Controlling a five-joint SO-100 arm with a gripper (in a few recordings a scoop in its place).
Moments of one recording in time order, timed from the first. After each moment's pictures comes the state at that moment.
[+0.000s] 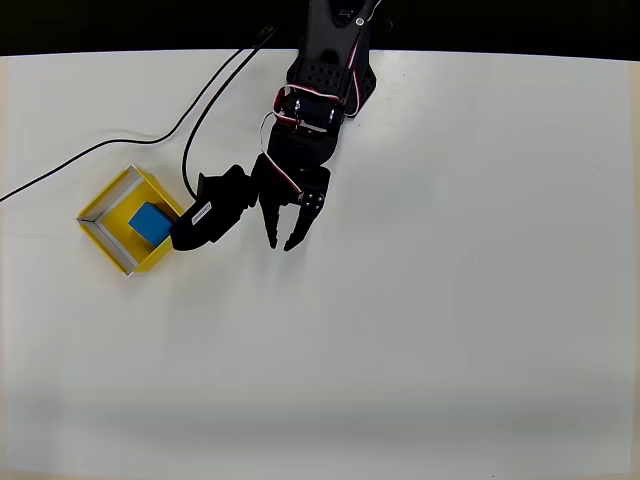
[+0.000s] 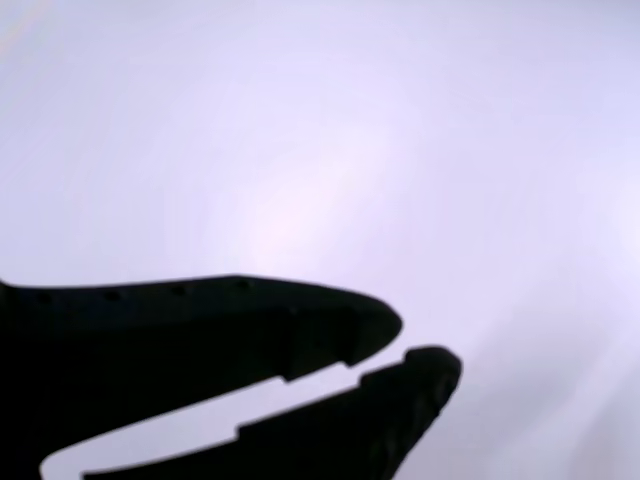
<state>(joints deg) 9.1 170.9 169.0 38.6 -92.2</state>
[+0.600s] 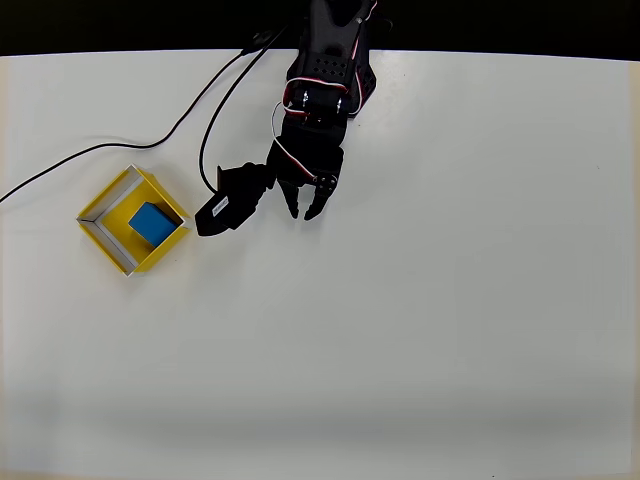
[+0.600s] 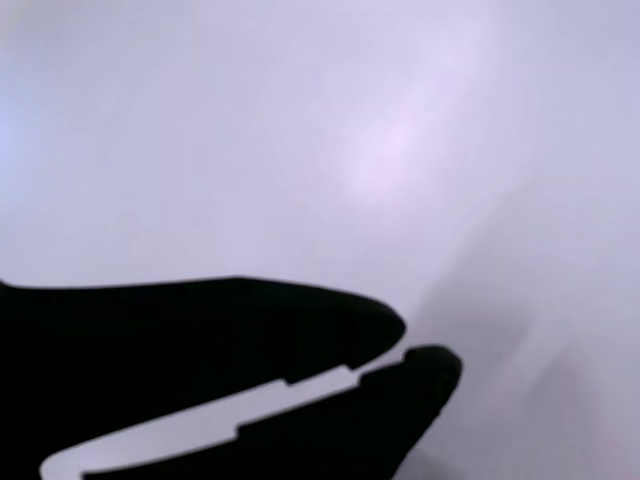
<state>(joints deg) 3.1 189.9 178.6 63.5 -88.4</state>
